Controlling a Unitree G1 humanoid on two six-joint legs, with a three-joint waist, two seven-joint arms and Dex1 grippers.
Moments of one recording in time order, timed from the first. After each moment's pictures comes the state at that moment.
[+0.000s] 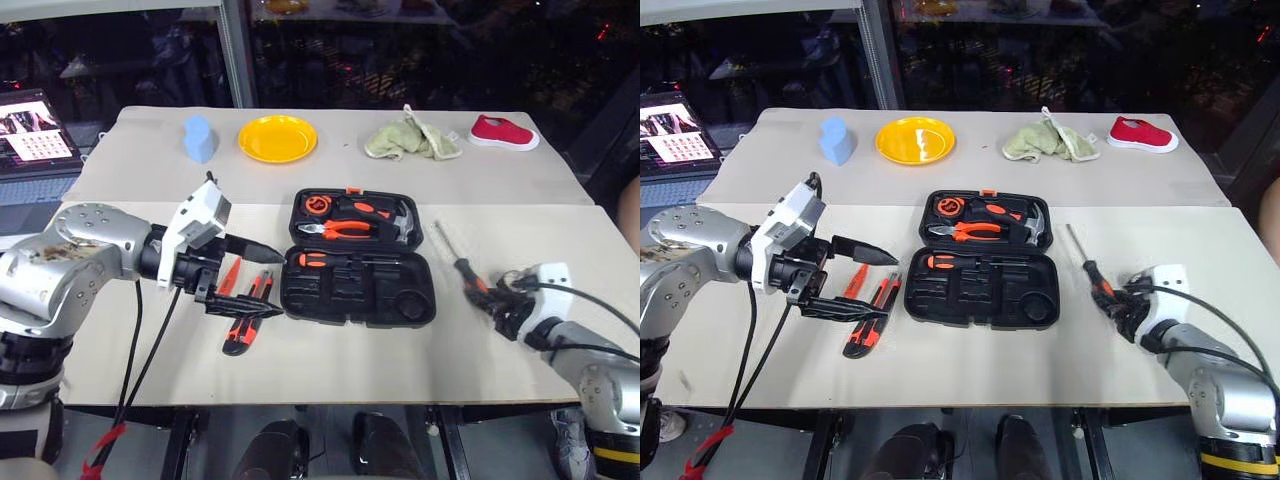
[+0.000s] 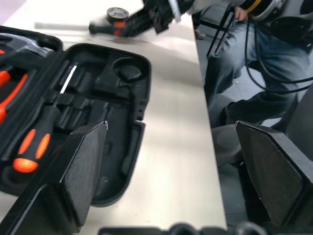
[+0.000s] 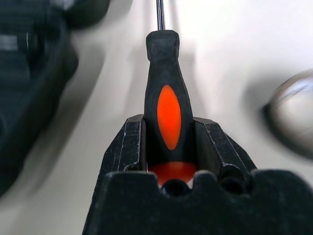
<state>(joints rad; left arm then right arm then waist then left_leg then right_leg) -0.61 0.96 -0.03 -0.32 -0.72 0.83 -1.31 -0.06 -0.65 -0.39 -0.25 0.62 0.77 0.41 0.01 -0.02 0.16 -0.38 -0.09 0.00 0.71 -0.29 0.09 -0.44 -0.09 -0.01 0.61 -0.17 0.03</state>
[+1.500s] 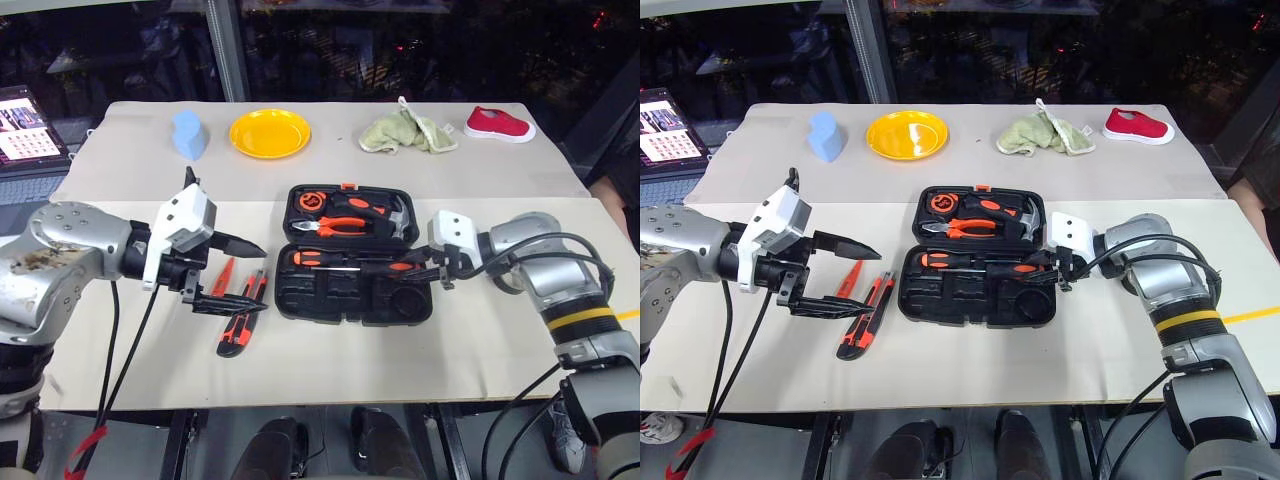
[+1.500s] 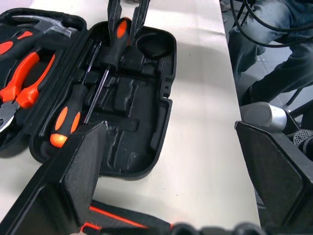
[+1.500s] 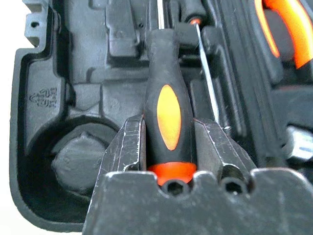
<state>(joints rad) -0.54 1.03 0.00 -0.34 -0.64 0.74 -1.31 -0.73 -0.75 0.27 0.37 0.11 0.12 1.34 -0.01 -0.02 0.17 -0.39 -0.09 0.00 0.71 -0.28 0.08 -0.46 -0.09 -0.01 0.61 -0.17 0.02</state>
